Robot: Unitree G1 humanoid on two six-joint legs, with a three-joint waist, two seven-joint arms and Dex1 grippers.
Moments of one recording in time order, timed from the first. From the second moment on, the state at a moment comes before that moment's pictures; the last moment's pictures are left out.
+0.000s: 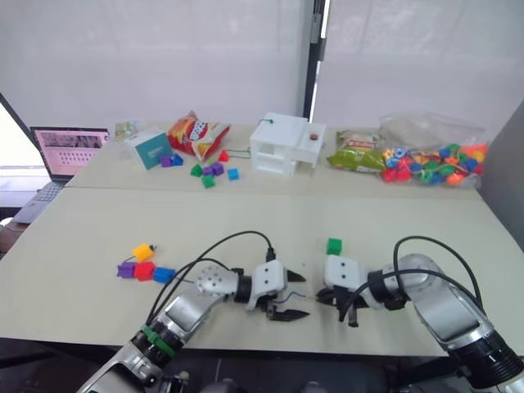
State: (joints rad) left arm -0.50 0.21 -0.50 0.19 -0.05 0.09 -0.98; right arm -0.29 -0.93 0.23 -0.27 0.16 0.42 1.19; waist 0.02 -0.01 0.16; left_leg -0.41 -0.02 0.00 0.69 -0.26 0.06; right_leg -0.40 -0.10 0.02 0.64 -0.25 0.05
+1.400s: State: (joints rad) left arm -0.46 0.46 -0.37 0.01 -0.13 0.27 -1.10; right arm -0.09 -0.63 -0.24 -0.59 0.45 0.86 0.74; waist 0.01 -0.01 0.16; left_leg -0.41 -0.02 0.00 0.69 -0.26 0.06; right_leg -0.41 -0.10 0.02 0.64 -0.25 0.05
